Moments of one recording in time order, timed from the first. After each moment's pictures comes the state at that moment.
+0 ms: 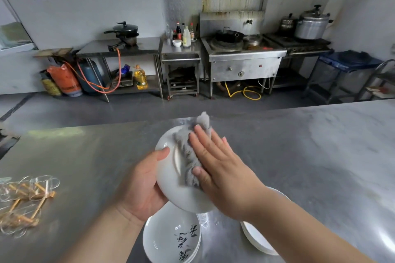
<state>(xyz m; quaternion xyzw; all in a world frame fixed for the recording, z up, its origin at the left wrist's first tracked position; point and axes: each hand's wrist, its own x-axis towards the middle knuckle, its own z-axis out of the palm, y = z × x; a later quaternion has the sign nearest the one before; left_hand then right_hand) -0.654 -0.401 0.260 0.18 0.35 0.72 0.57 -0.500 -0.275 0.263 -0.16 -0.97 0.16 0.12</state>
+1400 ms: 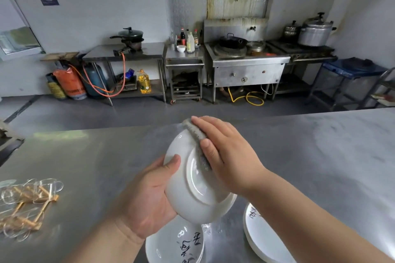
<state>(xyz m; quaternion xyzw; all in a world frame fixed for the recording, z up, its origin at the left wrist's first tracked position) -0.651 -0.408 0.265 0.25 0.30 0.71 0.58 -0.531 -0.247 0.283 -0.12 -0.92 0.18 0.32</state>
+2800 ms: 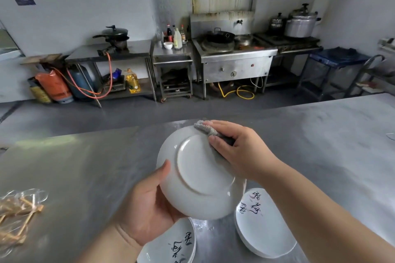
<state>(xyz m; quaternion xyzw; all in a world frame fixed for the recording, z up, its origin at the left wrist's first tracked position) -0.637 -0.393 0.249 0.16 0.32 0.68 0.64 -0.496 -0.201 0.274 -0.21 -0.85 0.38 0.31</state>
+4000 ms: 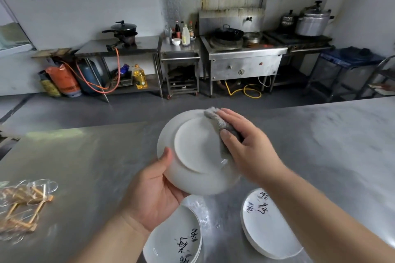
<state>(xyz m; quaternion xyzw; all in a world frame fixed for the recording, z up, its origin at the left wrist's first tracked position) -0.650 -0.385 0.248 0.13 0.32 0.74 0.58 -0.505 -0.222 0.280 -0.27 -0.81 0.41 0.34</state>
